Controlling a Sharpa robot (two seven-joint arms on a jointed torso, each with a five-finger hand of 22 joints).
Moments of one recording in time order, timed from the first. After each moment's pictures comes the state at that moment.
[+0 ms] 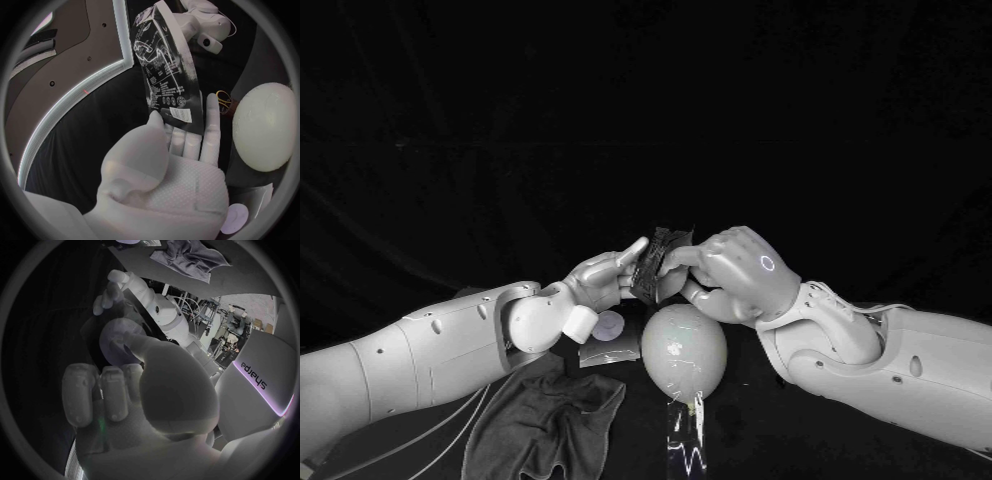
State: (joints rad) left arm 1.26 -0.64 -0.08 1.23 0.25 0.29 0.23; left_hand 1.50 0.27 -0.17 0.24 0.05 0.92 0.16 0.44 0.22 1.24 0.10 0.20 0.09 1.13 0.06 0.41 0.28 0.18 1.05 0.24 0.17 0.07; right arm 1.36 -0.79 -0.17 1.69 -1.79 -0.95 0.06; right_hand 1.41 -0.14 0.59 0.07 0.06 1.08 0.07 0.37 0.42 1.46 0.01 1.47 1.31 1.46 -0.04 1.57 1.31 0.03 1.46 0.06 1.48 1.31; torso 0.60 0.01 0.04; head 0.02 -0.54
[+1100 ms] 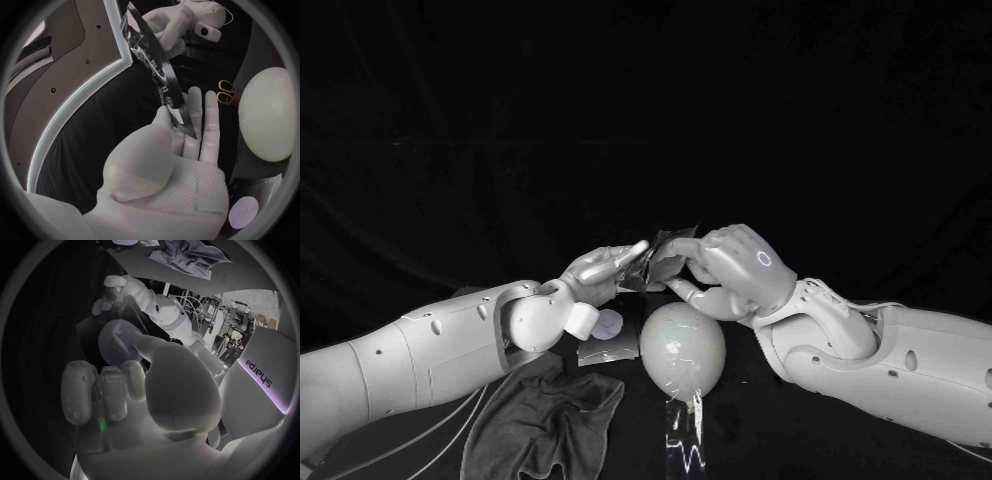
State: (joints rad) left arm 1.26 -0.64 -0.08 1.24 0.21 0.20 0.29; left_hand 1.67 0.24 -0.05 0.20 0.05 0.92 0.14 0.49 0.29 1.31 0.09 0.16 0.07 1.18 0.03 0.44 0.36 0.17 1.10 0.20 0.19 0.08; right arm 1.36 -0.78 -0.17 1.69 -1.75 -0.93 0.04; right_hand 1.34 -0.20 0.59 0.08 0.05 0.92 0.13 0.28 0.38 1.45 0.05 1.37 1.31 1.47 -0.02 1.57 1.31 0.03 1.47 0.07 1.42 1.31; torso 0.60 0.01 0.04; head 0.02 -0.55
